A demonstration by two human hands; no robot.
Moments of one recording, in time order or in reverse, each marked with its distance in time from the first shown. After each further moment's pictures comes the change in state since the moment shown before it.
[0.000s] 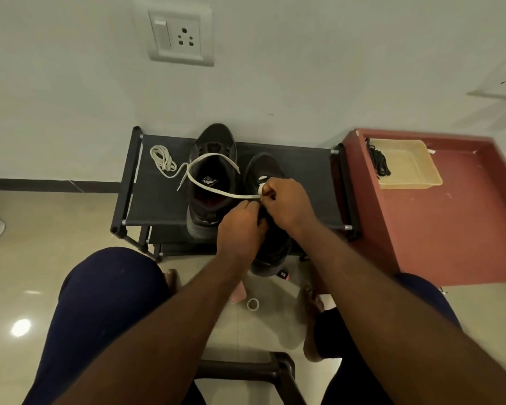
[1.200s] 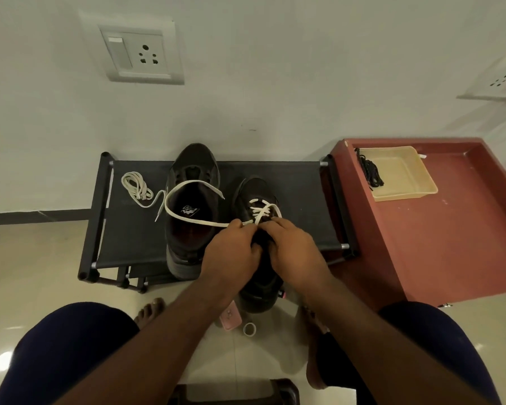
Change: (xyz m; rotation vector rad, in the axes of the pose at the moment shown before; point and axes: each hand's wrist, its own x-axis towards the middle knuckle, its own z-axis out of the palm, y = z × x) left_hand 0.030 0.006 -0.009 0.076 -0.194 0.082; right_hand -0.028 0.021 -0.006 -0.041 -0.125 -0.002
